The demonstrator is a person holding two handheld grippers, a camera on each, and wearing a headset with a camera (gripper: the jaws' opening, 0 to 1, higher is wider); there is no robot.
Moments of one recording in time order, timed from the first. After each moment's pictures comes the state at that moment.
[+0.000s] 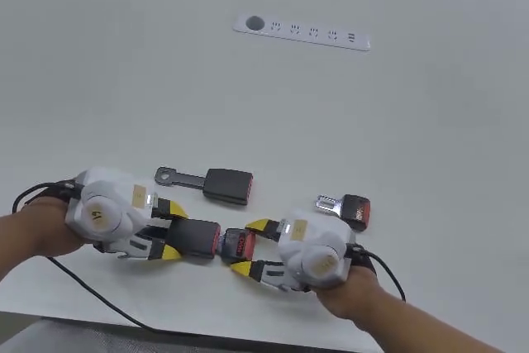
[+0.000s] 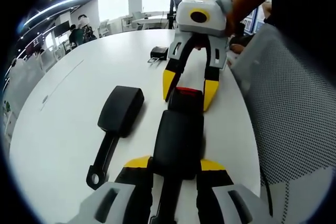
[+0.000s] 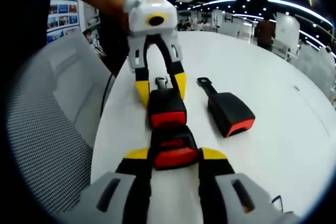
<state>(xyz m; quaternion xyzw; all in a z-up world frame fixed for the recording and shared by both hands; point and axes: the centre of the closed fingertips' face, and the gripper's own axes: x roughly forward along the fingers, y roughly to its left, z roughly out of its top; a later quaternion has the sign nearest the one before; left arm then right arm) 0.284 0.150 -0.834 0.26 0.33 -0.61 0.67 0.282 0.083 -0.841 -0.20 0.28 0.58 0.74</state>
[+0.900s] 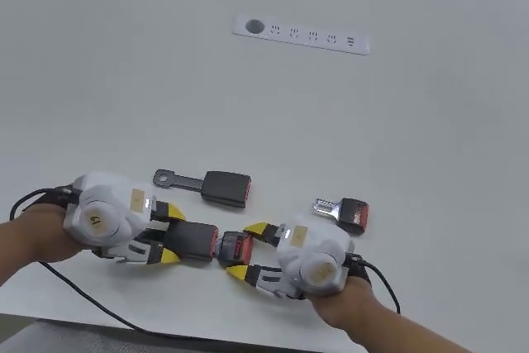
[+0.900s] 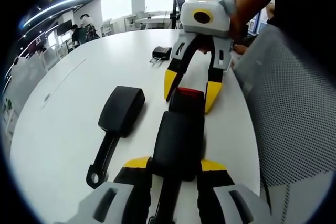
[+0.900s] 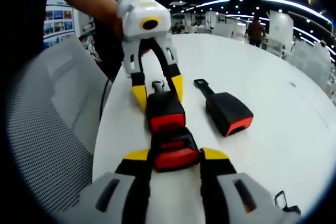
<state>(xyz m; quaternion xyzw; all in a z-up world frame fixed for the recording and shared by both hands) 0.285 0.149 -0.835 0.27 0.33 -0.60 0.68 0.282 0.084 -0.841 -0.19 0.27 0.57 0.75</state>
